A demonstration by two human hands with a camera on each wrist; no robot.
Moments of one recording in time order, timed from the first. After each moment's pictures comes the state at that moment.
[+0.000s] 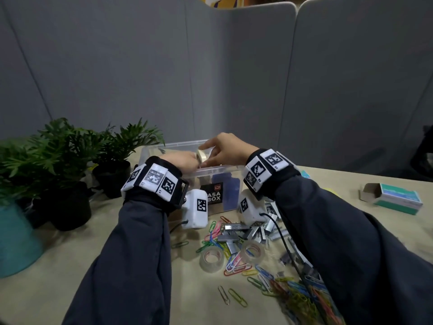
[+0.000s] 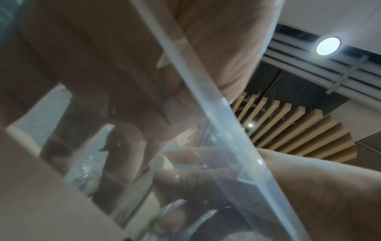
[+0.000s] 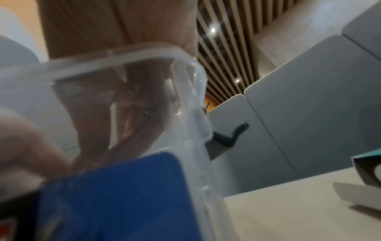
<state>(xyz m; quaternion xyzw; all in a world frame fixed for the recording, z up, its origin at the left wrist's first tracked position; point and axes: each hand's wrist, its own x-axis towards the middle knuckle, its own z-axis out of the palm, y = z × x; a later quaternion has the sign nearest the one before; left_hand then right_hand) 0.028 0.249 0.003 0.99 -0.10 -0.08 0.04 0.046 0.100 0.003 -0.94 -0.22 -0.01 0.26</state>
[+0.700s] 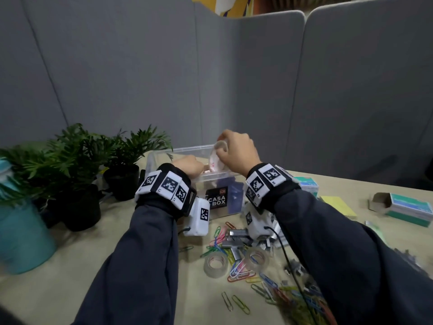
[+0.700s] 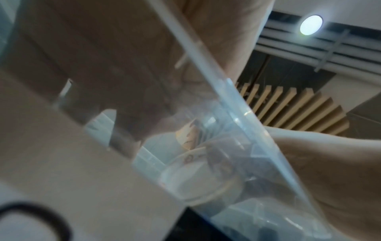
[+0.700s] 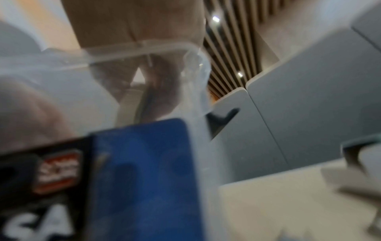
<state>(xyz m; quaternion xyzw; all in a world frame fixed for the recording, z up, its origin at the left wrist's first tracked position) 0.017 0.244 0.002 1.00 -0.02 -0.04 0.08 0.044 0.107 -0.008 -0.93 -0.13 -0.24 0.25</state>
